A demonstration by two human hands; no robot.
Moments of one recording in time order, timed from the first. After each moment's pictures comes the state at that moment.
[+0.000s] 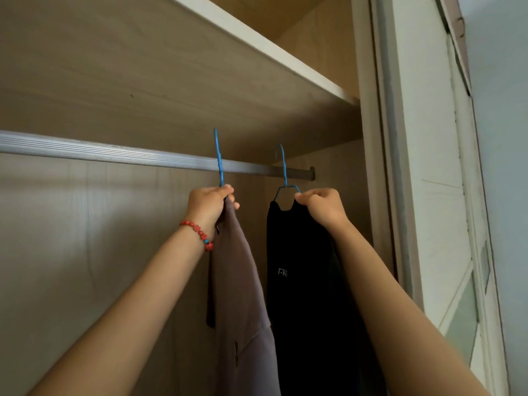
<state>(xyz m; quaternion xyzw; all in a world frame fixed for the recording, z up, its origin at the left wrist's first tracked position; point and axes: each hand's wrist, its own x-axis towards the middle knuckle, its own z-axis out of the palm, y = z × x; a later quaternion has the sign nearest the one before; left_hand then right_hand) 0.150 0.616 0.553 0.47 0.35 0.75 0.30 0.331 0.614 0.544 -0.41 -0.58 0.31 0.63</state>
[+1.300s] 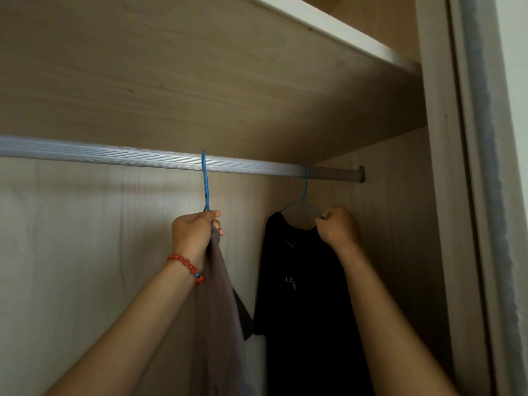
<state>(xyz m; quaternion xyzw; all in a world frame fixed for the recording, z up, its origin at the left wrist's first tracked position) 0.122 0.641 0.524 0.37 0.41 0.81 0.19 0.310 0.774 0.528 -0.52 -0.65 0.11 0.54</state>
